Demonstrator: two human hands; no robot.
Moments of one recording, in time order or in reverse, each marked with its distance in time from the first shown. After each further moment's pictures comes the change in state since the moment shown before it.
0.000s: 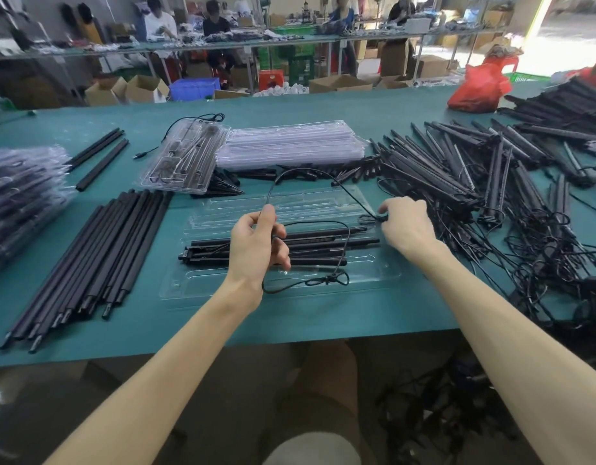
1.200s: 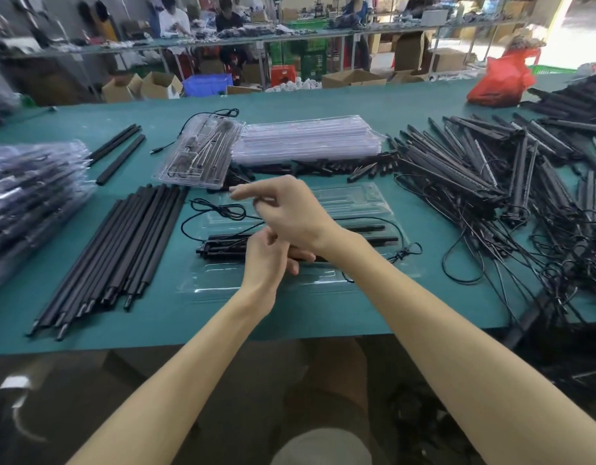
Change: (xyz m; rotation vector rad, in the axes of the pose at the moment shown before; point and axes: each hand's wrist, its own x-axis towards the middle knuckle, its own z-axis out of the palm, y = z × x) left_hand -0.009 -0.009 -0.009 0.225 0.018 -0.038; right_hand -0.068 -0.163 -0.015 0.819 -0.116 -0.737
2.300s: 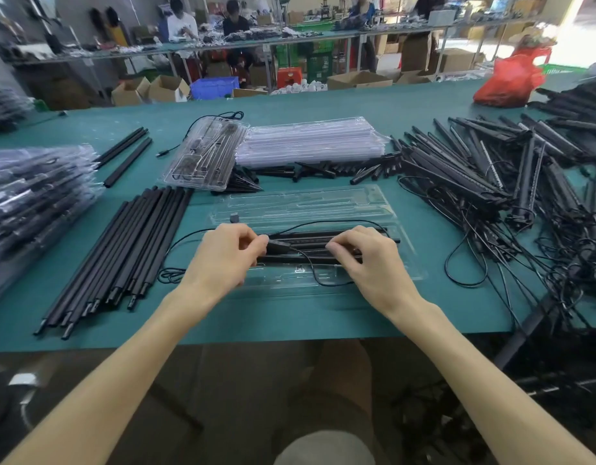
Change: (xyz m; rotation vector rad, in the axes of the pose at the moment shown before) left_hand 0.007 0.016 -0.070 0.785 -0.031 0.199; right_hand -0.099 0.072 -0.032 -0.294 0.226 0.123
